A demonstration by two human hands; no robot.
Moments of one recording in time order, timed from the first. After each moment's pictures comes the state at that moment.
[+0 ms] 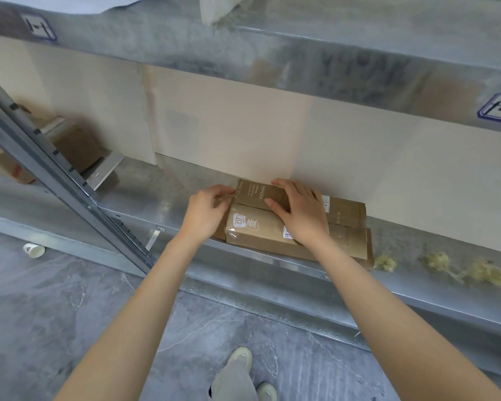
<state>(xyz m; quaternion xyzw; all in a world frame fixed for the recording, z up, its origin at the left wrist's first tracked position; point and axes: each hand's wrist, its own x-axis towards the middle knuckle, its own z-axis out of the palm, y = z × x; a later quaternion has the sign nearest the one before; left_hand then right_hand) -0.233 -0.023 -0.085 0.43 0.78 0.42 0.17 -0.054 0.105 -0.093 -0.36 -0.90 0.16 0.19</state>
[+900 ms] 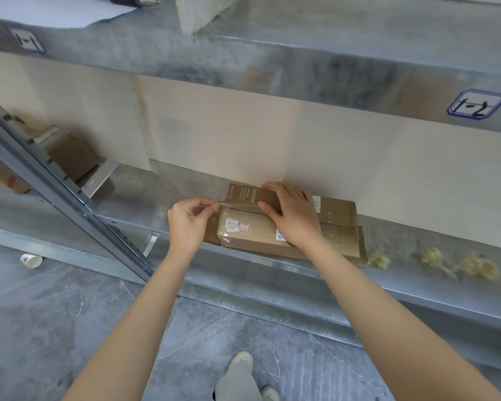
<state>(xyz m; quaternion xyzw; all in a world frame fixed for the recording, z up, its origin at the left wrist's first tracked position) -0.223 -0.042 -0.089 0.35 0.74 0.55 0.13 -0.052 0.101 -0.088 -0.35 -0.91 0.16 0.17</state>
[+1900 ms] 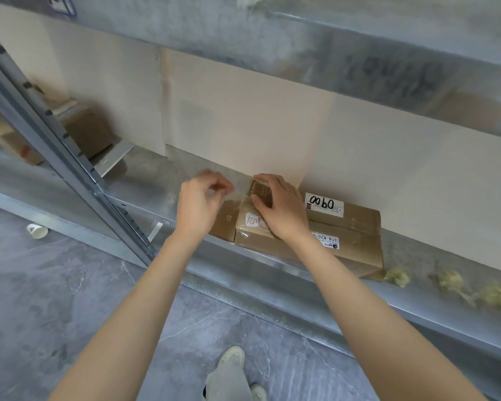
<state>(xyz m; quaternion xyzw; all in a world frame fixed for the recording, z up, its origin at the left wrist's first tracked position) -0.243 -0.036 -0.073 0.42 0.75 0.50 0.06 -0.105 0.089 -0.088 -0.32 -0.90 0.24 0.18</state>
